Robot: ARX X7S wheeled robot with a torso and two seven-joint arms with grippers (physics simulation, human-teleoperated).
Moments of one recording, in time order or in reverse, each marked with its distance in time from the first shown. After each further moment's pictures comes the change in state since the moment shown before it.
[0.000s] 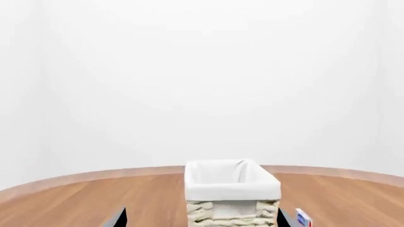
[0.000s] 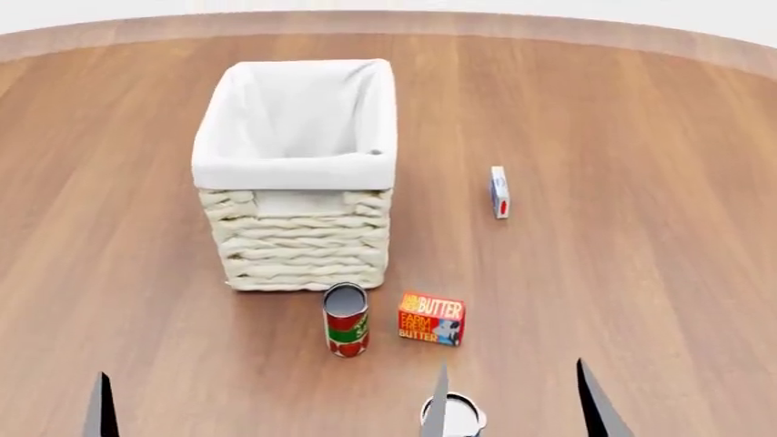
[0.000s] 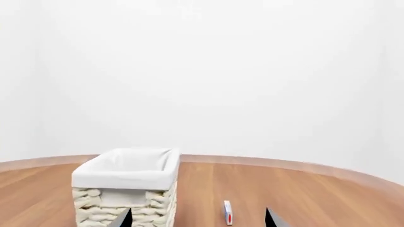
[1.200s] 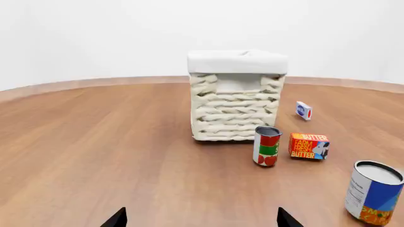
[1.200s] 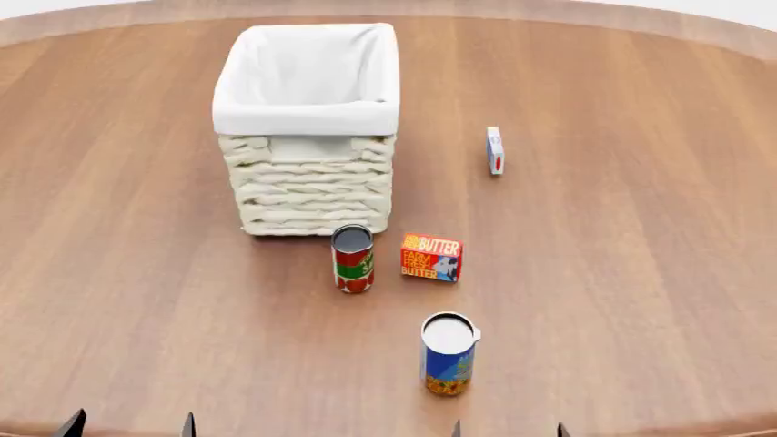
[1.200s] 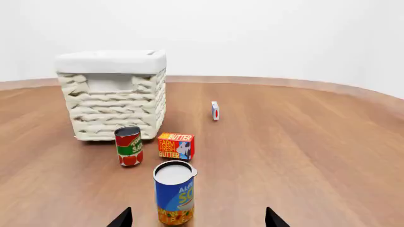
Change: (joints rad) left arm -0.246 0.124 -0.102 -0.776 0.042 0.202 0.150; right arm 0.131 -0.119 0.124 0.664 -0.063 -0.244 -0.131
